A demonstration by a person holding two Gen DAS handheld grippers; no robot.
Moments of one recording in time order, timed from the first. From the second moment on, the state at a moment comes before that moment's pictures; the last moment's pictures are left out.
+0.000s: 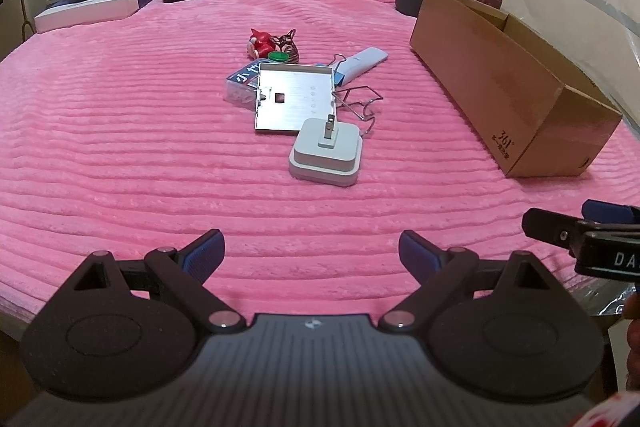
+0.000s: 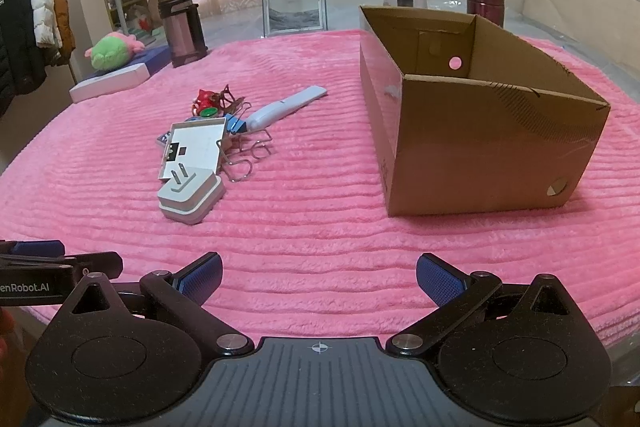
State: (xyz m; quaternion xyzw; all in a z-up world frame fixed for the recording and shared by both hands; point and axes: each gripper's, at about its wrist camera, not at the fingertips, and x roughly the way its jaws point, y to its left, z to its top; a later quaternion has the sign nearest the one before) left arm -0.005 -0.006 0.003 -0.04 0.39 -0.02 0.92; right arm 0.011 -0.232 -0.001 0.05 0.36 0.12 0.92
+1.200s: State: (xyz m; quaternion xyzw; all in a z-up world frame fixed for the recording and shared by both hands) left arm -0.006 -0.003 0.003 -0.05 0.39 -0.02 0.92; right arm 0.011 -0.228 -0.001 0.04 0.36 0.13 0.92
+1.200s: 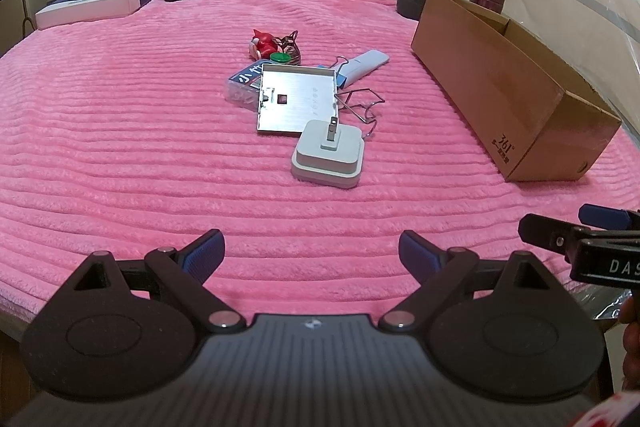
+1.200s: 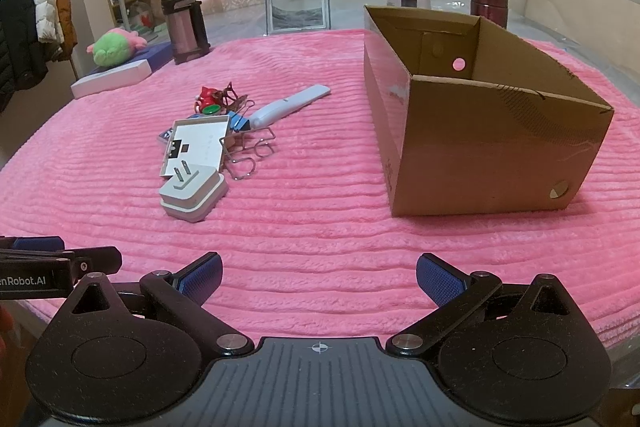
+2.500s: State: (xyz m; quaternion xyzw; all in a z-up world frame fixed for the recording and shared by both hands) left arm 0.093 0.000 -0.034 -0.01 0.38 -0.10 0.92; right arm 0.053 -0.223 -0.033 0.06 0.37 0.14 0.92
